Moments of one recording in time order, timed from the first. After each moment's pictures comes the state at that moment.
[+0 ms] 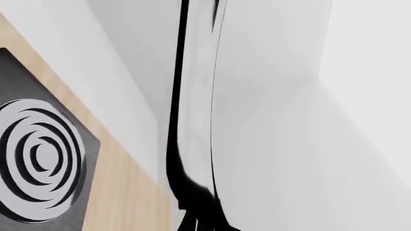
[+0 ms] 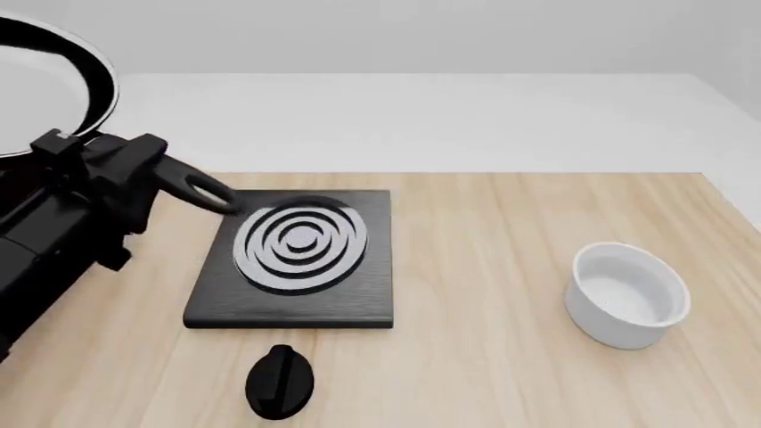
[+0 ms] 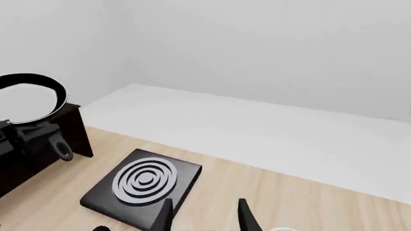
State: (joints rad) left arm -0.34 0.82 -0.57 -0.23 -1.21; right arm 0.38 0.39 -0.93 0.59 0.01
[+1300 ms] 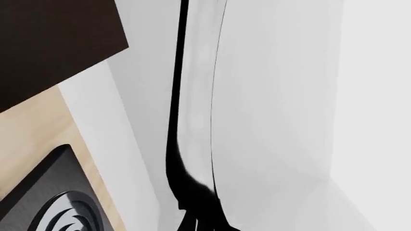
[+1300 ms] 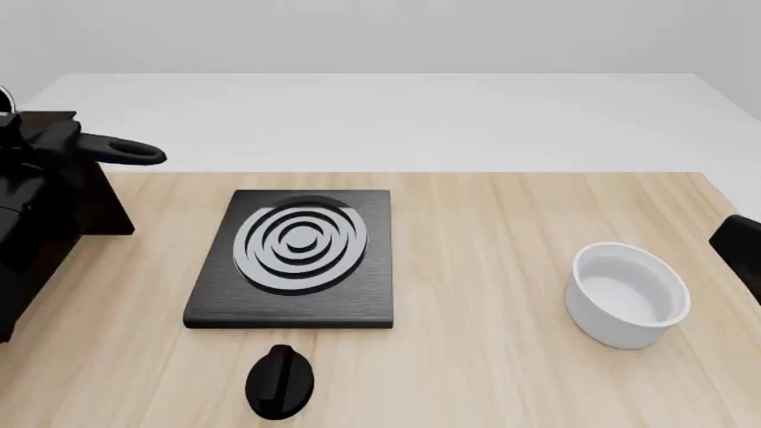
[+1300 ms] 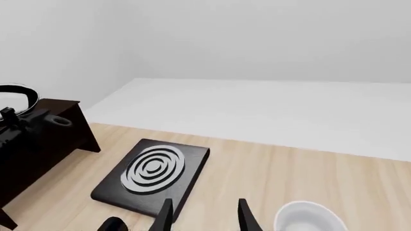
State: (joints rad) left arm 0.06 1.07 -0.59 -0.48 -1.35; right arm 0.37 0.33 -0.76 0.55 0.13
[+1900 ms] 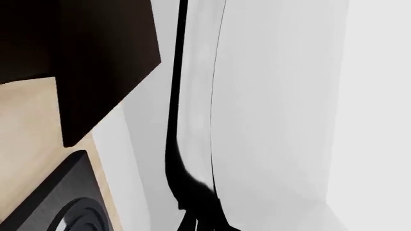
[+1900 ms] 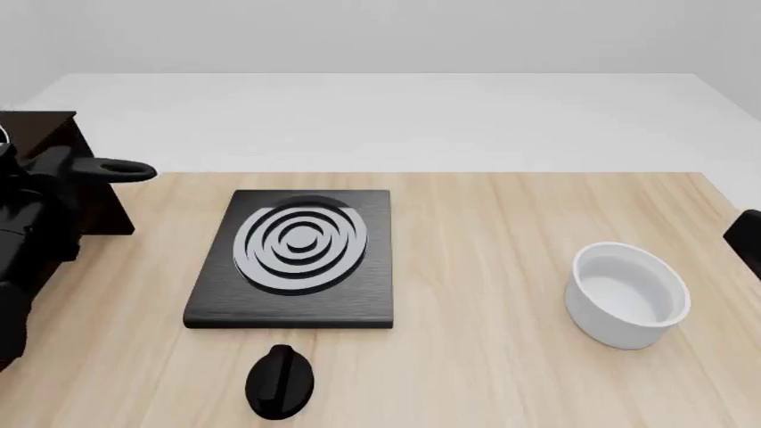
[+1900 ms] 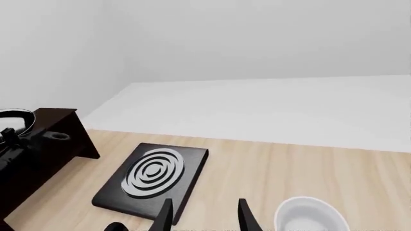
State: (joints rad) left arm 0.13 1.13 -0.50 -0.62 -1.44; right arm 0.34 0.32 -0.78 0.57 0.18
